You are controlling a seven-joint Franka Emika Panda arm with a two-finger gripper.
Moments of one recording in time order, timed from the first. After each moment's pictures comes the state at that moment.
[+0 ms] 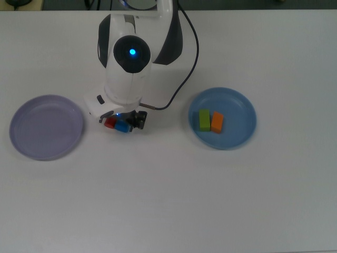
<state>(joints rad) 0.04 0.47 -0.06 -1.71 -0.23 2.14 0.34</state>
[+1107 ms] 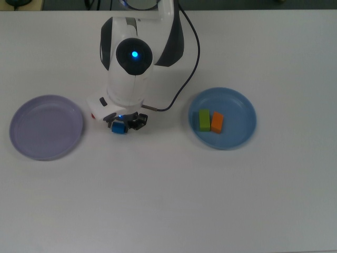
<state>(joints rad) 0.04 0.48 -0.05 -1.72 -0.23 2.16 0.34</state>
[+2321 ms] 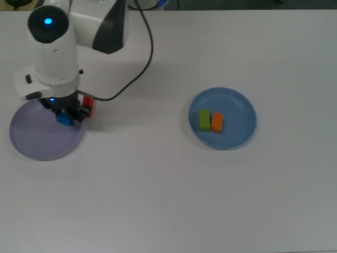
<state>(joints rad) -0.18 0.42 -0.06 -1.69 -0.16 2.20 0.22</state>
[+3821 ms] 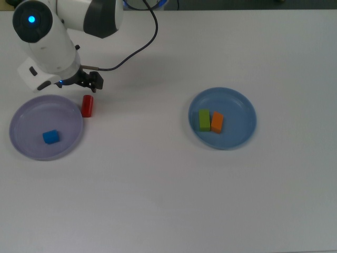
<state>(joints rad) -0.23 0.34 -0.01 -1.74 -0.09 1.86 -0.08</state>
